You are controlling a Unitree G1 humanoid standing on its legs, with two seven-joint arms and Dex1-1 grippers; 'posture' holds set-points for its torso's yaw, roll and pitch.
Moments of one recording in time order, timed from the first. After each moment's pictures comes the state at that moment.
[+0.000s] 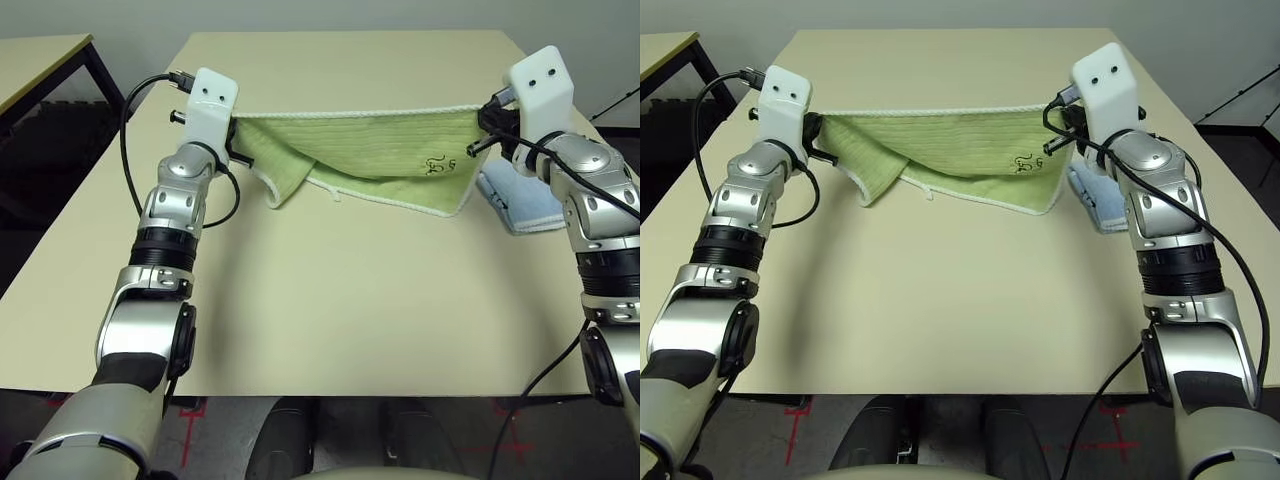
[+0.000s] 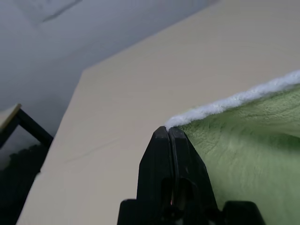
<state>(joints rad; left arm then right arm) -1.01 0.45 0.02 0.67 0.10 0.23 -0.23 -0.83 -0.57 -0.02 0.19 0.00 0.53 0.38</state>
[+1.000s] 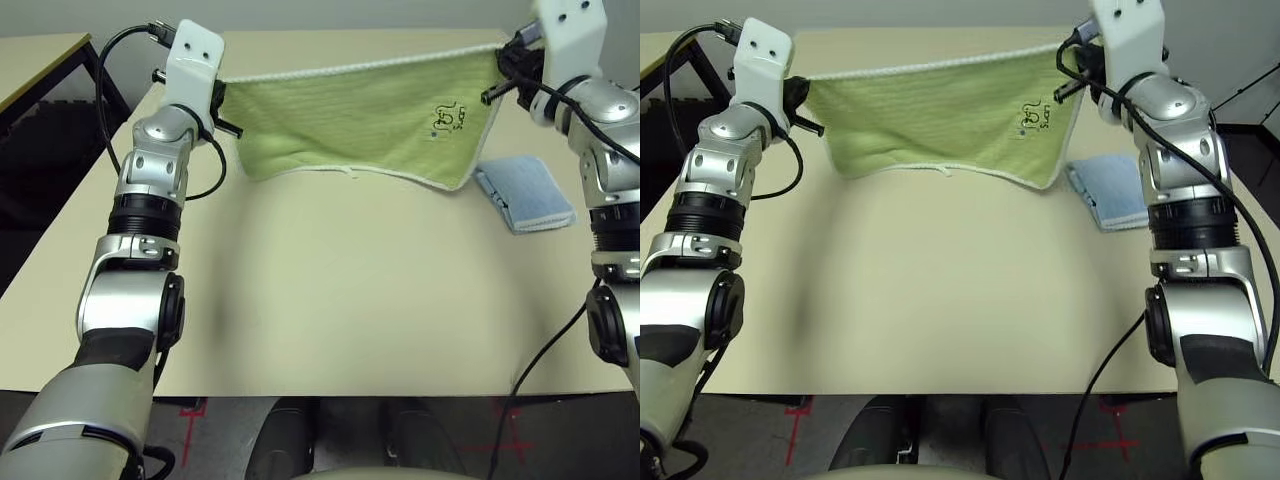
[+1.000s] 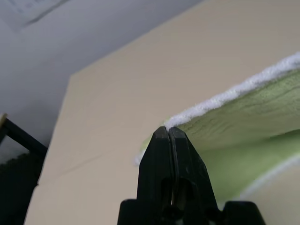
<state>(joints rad) -1.04 0.53 0.02 0.63 0.09 0.33 -0.41 -0.90 -0.61 -0.06 0.18 0.05 0.56 0.44</state>
